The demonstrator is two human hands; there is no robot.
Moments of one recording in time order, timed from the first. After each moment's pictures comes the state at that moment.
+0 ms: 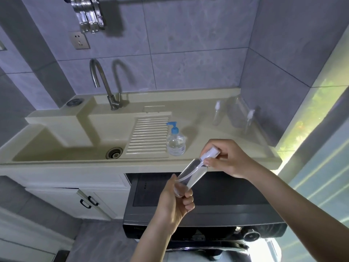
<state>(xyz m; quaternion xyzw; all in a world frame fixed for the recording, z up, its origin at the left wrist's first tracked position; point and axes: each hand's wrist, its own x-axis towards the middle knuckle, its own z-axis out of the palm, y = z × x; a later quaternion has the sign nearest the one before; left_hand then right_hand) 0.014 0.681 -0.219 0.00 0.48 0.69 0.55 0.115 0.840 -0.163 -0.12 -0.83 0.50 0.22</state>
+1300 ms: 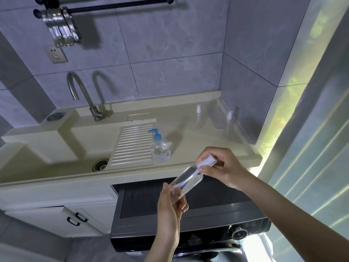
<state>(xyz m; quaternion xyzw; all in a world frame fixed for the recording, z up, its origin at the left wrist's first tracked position) 0.059 0.694 -0.223 0.12 0.54 0.73 0.39 0.155 0.842 -0.175 -0.14 -0.78 0.54 0.29</state>
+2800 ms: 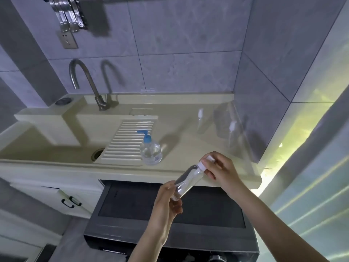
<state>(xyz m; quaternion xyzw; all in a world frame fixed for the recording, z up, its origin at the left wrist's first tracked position) 0.083 0.780 -0.243 0.08 0.59 0.69 0.42 0.167 0.946 -0.220 -0.23 -0.67 0.65 0.28</state>
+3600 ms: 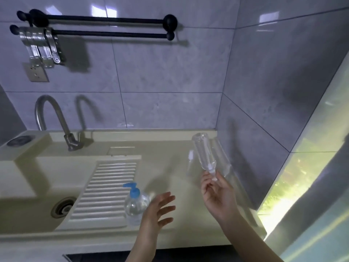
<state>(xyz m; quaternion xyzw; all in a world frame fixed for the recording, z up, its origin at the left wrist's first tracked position) -0.041 0.873 -0.226 0.13 0.58 0.67 0.44 0.079 1.011 -0.201 -0.09 -0.07 0.93 0.36</state>
